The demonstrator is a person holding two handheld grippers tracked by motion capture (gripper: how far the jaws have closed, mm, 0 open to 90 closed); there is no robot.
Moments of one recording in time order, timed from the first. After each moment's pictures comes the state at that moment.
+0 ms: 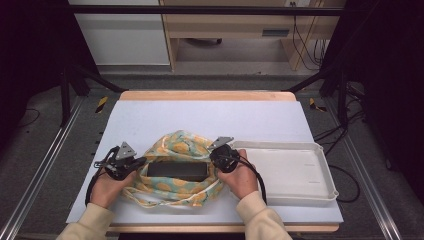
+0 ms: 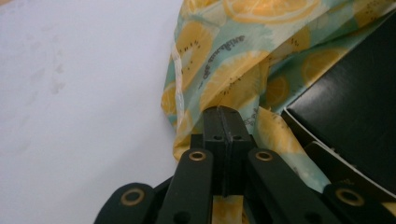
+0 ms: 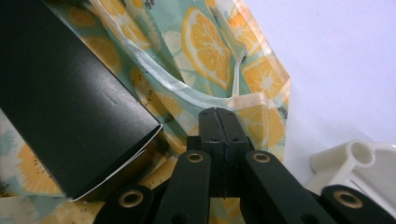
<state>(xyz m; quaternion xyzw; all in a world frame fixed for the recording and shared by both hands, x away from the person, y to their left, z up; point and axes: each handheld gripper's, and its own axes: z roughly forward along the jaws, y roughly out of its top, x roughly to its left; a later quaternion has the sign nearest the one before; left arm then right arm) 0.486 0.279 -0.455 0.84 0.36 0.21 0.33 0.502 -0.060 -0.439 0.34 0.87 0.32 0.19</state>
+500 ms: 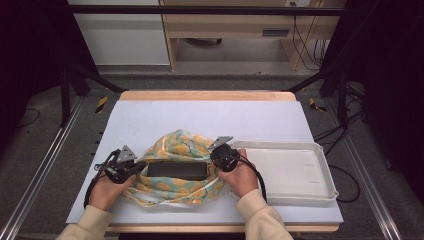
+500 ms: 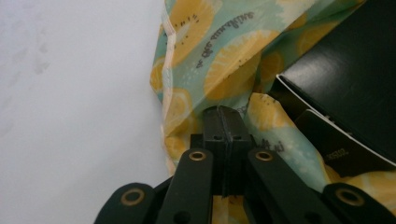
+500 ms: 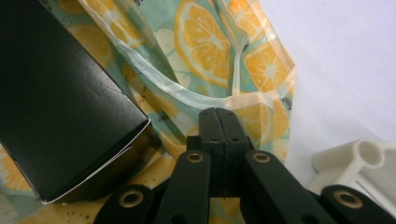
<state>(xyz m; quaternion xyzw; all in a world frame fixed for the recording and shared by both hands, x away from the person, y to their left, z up) 0.481 0.280 -0.461 0.85 0.37 0.20 0.32 0.508 -0.060 -0.445 0.34 0.87 0.31 0.18</state>
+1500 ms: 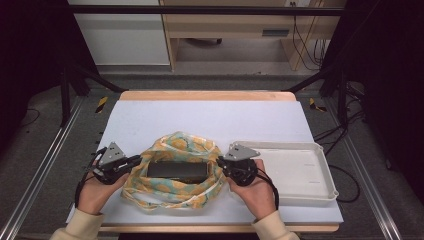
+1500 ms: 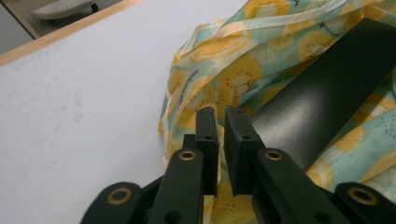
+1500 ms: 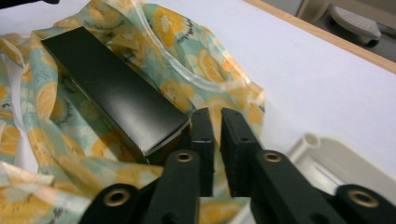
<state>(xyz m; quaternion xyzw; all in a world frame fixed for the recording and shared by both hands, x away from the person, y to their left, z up) 0.456 0.287 -0.416 0.82 0.34 0.23 0.40 0.444 -0.099 -0.406 0.33 0.82 0.42 0.22</state>
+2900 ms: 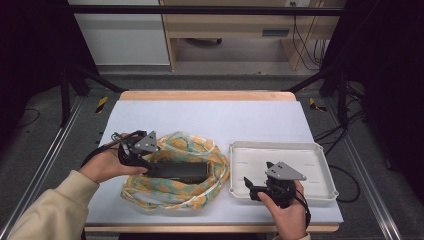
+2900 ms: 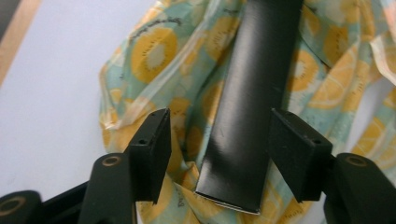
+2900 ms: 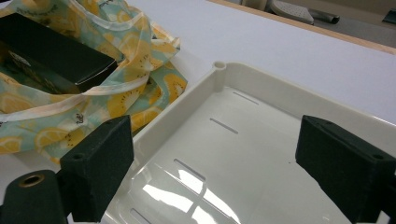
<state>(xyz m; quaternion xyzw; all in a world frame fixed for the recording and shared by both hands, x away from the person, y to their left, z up) 0.495 0.213 -0.360 0.96 0.08 0.14 0.24 0.401 -0.184 -0.425 0.41 0.76 0.43 0.27</state>
